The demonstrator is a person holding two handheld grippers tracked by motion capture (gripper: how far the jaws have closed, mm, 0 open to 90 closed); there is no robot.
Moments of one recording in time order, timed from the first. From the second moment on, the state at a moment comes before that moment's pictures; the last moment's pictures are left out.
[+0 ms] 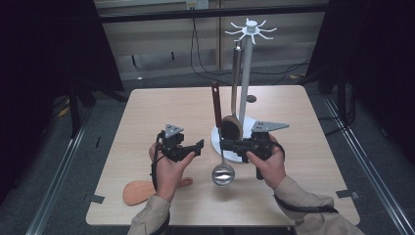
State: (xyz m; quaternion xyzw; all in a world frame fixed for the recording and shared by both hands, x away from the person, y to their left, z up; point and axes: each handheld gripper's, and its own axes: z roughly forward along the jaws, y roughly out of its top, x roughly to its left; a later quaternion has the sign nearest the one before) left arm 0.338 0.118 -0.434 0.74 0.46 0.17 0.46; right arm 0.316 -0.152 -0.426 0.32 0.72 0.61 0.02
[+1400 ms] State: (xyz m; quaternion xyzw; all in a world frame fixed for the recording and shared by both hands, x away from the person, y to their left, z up) left arm 0.342 0.120 -0.454 0.77 0.46 0.18 0.41; right arm 0.313 -0.185 -0.394 0.29 0.71 0.64 0.05
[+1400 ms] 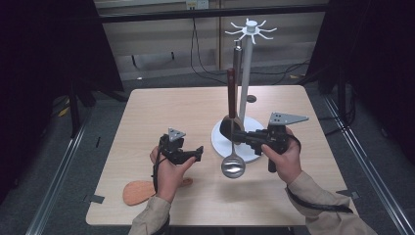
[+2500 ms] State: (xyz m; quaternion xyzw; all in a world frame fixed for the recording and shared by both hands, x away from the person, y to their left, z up) left arm 0.343 0.115 -0.460 0.77 0.46 0.16 0.41; right arm 0.321 -0.208 -0.351 0.28 0.68 0.67 0.09
